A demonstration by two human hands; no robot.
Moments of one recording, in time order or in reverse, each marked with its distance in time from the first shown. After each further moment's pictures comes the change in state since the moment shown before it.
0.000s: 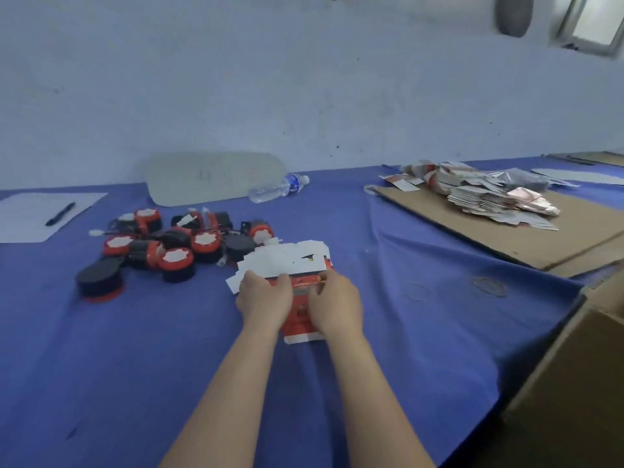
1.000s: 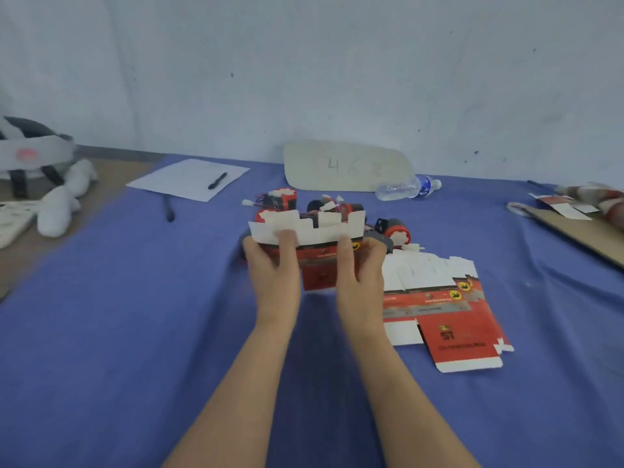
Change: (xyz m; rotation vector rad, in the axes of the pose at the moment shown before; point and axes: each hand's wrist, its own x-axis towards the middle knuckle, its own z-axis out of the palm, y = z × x) left_hand 0.048 -0.063 -0.137 -0.635 0.457 0.227; right_hand -0.033 -0.117 0.109 0.878 -0.118 -0.395
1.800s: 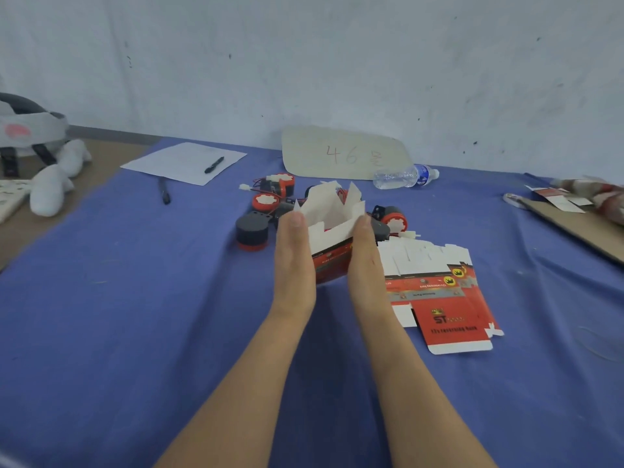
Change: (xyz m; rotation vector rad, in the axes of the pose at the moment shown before) left_hand -0.028 0.008 0.010 -0.230 -0.332 -0.022; right_hand 0.002 -0.004 -0.009 0.123 -0.108 0.186
